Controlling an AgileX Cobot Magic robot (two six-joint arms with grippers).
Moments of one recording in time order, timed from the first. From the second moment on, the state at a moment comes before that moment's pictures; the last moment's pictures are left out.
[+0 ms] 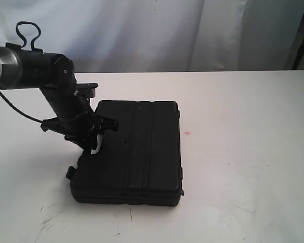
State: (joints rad) left arm -0.36 2.12 -1.43 -0.10 0.87 -0.18; right arm 0.12 0.01 0.00 0.02 0.35 0.02
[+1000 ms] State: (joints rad) left arm -0.15 2.12 -1.43 0.05 1.01 -0.17; right arm 0.12 0.01 0.00 0.02 0.35 0.02
